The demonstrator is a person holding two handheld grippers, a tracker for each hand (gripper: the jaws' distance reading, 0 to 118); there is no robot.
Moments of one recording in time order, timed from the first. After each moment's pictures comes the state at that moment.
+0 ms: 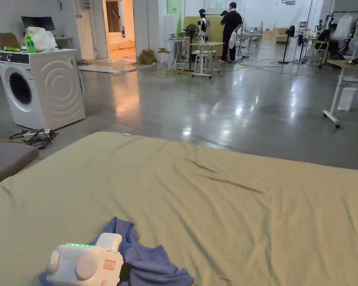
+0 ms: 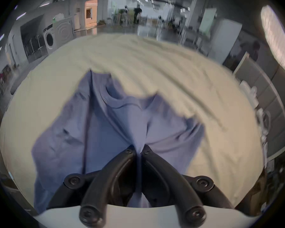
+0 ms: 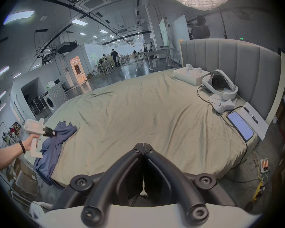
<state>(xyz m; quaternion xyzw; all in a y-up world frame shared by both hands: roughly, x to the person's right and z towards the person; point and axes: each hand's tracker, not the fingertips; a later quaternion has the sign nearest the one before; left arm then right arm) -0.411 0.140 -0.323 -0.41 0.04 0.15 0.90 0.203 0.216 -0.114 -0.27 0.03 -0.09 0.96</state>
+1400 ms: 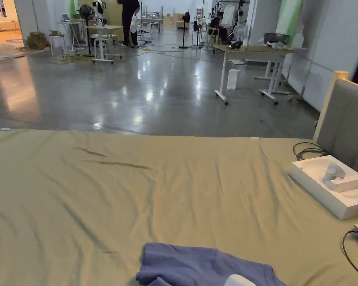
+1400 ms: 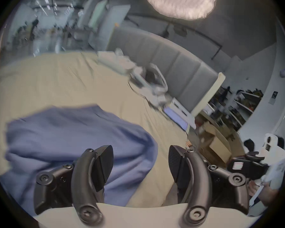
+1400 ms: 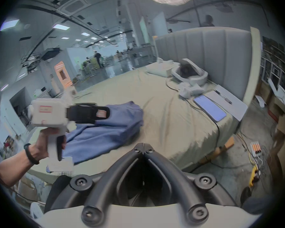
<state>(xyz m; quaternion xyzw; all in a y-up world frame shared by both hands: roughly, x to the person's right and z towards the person) 0.048 0.166 -0.283 -0.32 -0.41 0.09 0.85 0.306 0.182 -0.033 -0.28 -0.02 -0.11 0.95</state>
